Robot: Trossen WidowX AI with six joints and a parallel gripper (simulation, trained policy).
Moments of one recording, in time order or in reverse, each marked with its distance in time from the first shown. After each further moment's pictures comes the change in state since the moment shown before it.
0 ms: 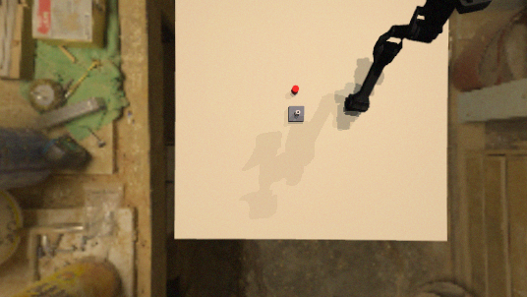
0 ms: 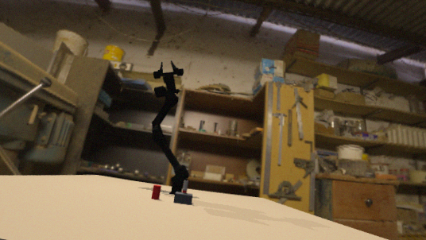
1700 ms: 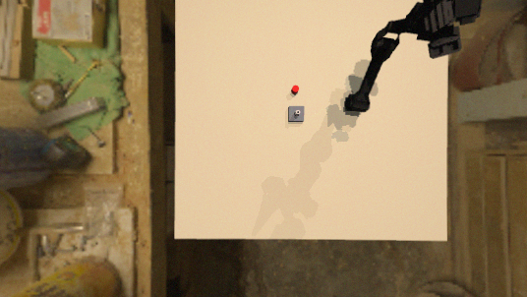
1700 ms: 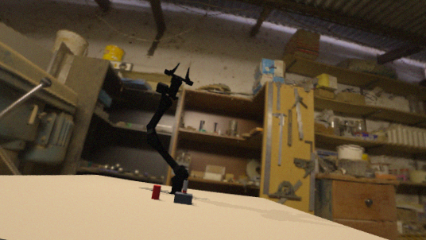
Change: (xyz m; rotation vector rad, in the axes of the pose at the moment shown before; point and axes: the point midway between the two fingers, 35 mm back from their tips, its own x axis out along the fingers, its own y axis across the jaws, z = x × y) arm -0.057 0.079 -0.054 0.024 0.335 0.559
